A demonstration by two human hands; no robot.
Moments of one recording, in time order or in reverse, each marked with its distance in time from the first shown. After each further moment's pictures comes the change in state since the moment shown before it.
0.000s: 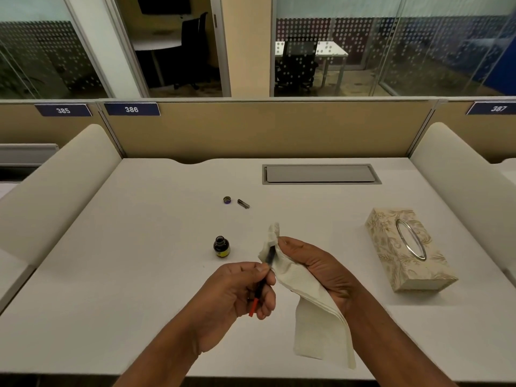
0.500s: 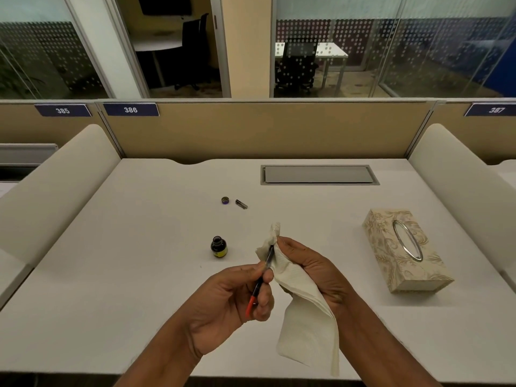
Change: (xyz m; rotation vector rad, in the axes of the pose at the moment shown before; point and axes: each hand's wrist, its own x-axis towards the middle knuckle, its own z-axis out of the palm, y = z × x) left_hand 0.006 -0.008 0.002 -0.344 -0.157 -0.068; right_hand -0.007 0.004 0.006 0.027 -0.061 -0.087
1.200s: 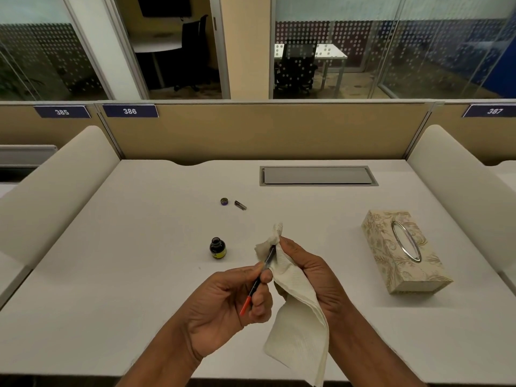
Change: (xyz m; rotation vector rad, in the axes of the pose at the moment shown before) left_hand 0.001 0.000 -0.001 -0.174 -0.063 -0.057; right_hand -0.005 0.011 0.018 0.445 0.177 -0.001
